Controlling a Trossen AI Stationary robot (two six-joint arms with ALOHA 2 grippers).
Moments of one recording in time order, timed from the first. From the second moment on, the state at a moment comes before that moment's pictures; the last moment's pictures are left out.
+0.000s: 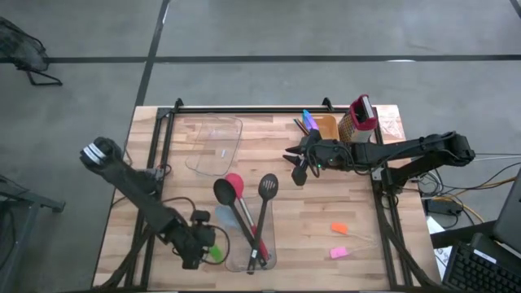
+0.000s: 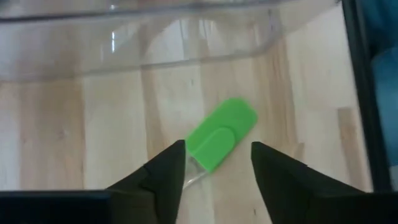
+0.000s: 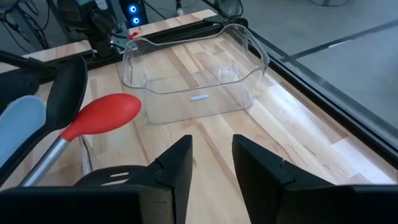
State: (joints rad) left arm -0.78 1.45 0.83 -0.42 -0.17 -0.69; right arm 0.00 1.27 0.87 -0.07 0.34 0.29
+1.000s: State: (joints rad) left arm -0.79 1.68 0.83 -0.29 -0.18 -0.47; right arm 0.00 1.27 0.86 -0.06 0.34 0.32
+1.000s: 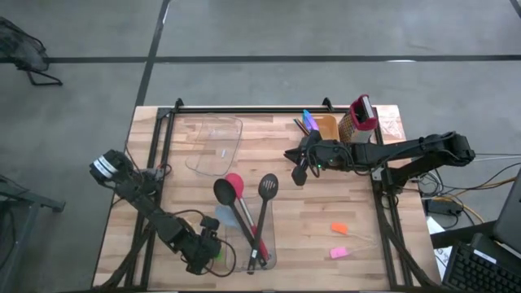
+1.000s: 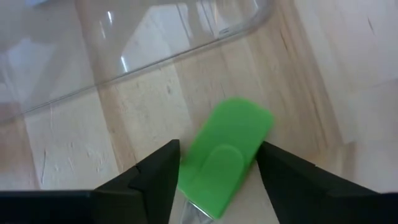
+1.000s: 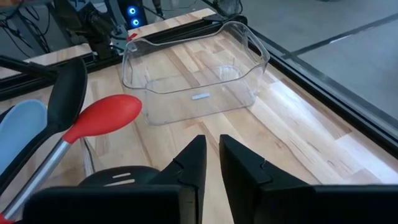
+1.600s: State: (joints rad) left arm -0.79 1.57 0.83 -0.38 -0.14 -0.47; right arm 0.00 1.27 0.85 -0.04 0.34 0.32
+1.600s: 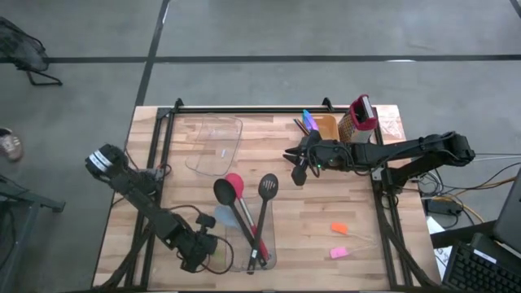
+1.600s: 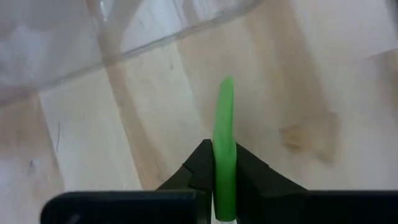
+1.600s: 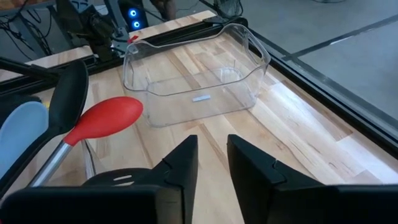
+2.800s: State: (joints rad) left arm -0.61 0.72 0.85 -0.57 -1.23 -0.39; right arm 0.00 1.27 0.85 -0.02 0.34 0.31
